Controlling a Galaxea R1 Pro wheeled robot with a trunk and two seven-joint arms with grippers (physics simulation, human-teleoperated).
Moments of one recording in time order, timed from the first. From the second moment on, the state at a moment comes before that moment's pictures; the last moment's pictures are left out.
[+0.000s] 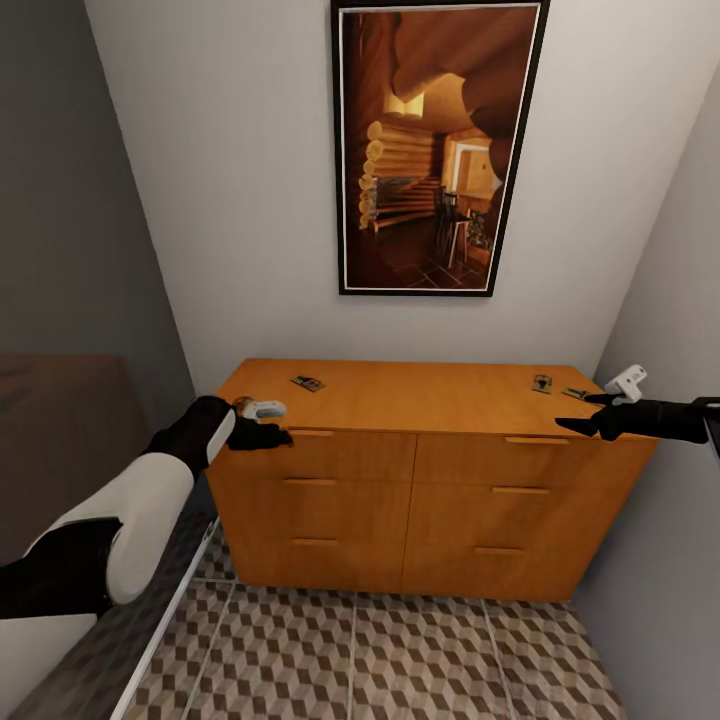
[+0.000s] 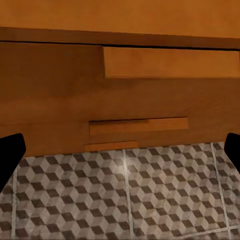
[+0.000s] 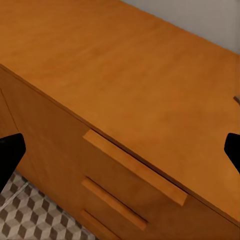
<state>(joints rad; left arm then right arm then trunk) -1.19 0.01 0.10 -0.39 -0.12 0.79 -0.30 -0.97 -0.53 -0.21 -0.88 0.33 0.34 1.15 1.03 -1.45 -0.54</state>
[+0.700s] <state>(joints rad) -1.06 -0.03 0.09 -0.16 -0.13 0.56 -0.29 -0.97 -0.53 -0.21 -0.88 0.33 0.34 1.15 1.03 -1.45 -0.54</state>
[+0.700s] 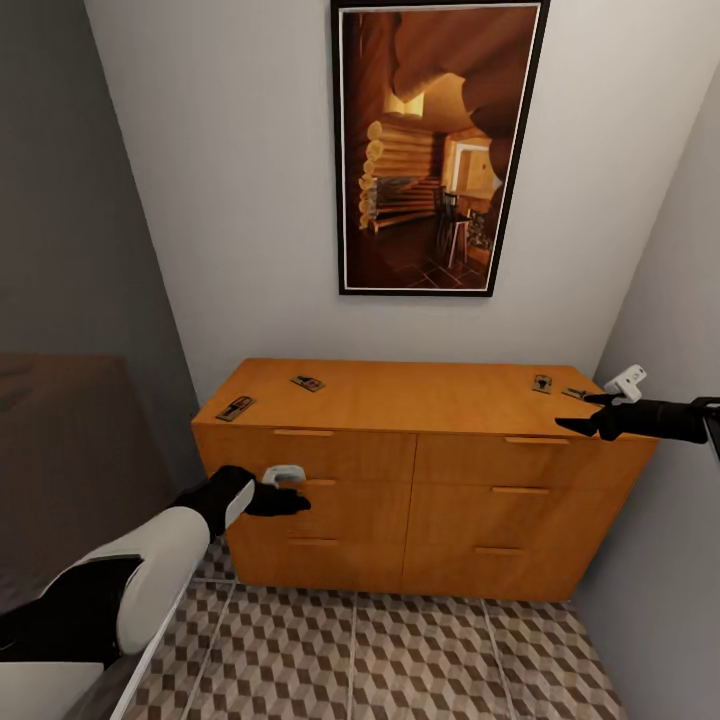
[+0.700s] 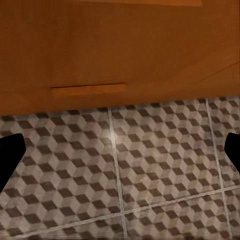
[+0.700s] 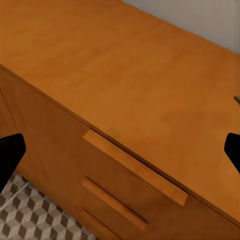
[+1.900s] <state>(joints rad) -0.30 0.08 0.09 0.04 -0.14 -0.56 -0.12 -0.99 -0.54 -0.20 -0.85 0.40 0.41 1.10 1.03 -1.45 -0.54</state>
